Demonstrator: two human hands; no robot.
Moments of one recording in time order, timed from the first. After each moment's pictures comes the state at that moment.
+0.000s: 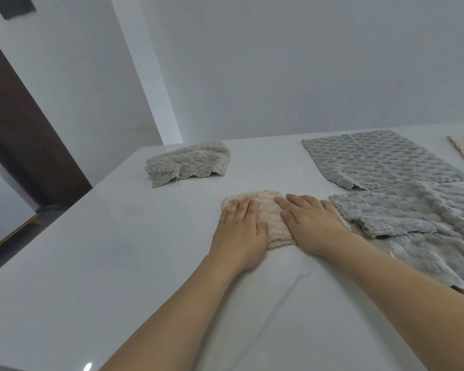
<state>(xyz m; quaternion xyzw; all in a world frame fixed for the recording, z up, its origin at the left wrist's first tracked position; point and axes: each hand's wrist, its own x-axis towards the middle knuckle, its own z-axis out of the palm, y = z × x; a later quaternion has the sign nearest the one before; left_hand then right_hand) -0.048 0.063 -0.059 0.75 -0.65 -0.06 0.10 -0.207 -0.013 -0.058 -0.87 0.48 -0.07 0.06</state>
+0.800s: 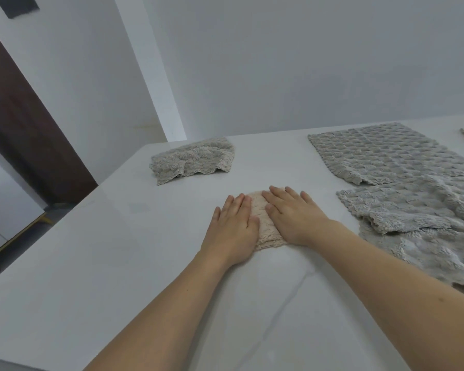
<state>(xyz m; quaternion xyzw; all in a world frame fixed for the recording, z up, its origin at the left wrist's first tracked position) -0.023 0.065 -0.060 0.76 -0.64 -0.09 0.11 -0.168 -0.018 -0.058 -0.89 0.43 -0.07 0.11</state>
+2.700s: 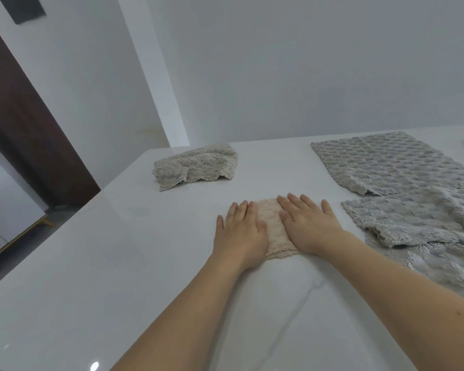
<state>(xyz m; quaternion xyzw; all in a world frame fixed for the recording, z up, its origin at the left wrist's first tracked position) -0.032 0.053 -0.057 0.78 -0.61 -0.09 0.10 -0.176 -0.025 -0.058 -0.85 0.50 -0.05 0.12</state>
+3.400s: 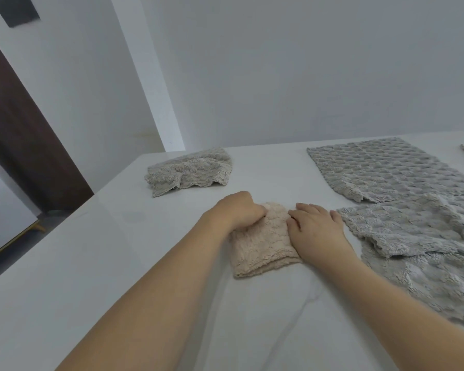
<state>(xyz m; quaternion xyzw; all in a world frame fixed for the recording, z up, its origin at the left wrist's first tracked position) -0.020 -0.005 -0.001 0.78 -0.59 -0.19 0.10 -0.189 -0.019 -0.061 -0.81 0.55 -0.18 0.10</state>
